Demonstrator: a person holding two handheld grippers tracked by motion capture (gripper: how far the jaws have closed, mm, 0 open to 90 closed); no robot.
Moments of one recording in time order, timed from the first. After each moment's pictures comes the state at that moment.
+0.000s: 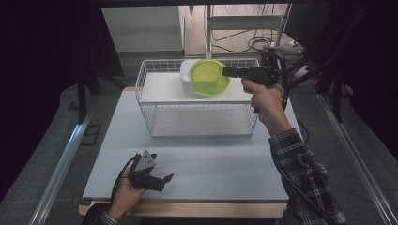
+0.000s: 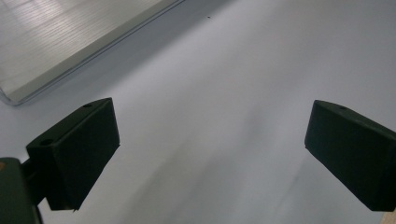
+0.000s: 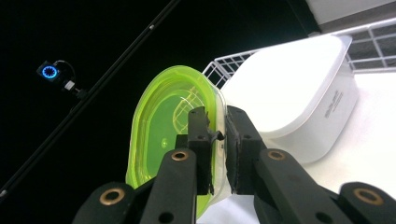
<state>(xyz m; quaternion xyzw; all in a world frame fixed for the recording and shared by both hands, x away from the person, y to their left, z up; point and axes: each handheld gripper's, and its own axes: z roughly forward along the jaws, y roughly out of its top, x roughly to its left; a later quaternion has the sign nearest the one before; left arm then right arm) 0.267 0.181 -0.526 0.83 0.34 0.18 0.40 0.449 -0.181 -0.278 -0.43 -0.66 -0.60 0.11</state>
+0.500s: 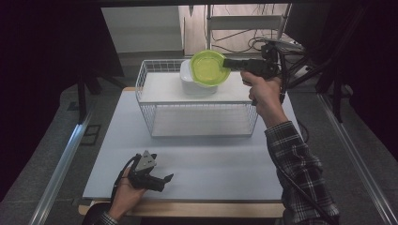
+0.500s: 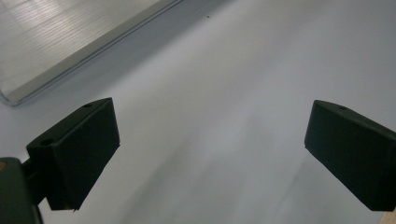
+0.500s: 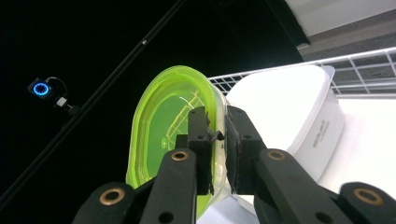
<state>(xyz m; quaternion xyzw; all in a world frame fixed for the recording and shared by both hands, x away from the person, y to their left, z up) 0.267 0.181 -0.526 0.83 0.34 0.18 0.40 0.463 -0.178 -0.269 -0.45 -0.65 -0.61 0.09</state>
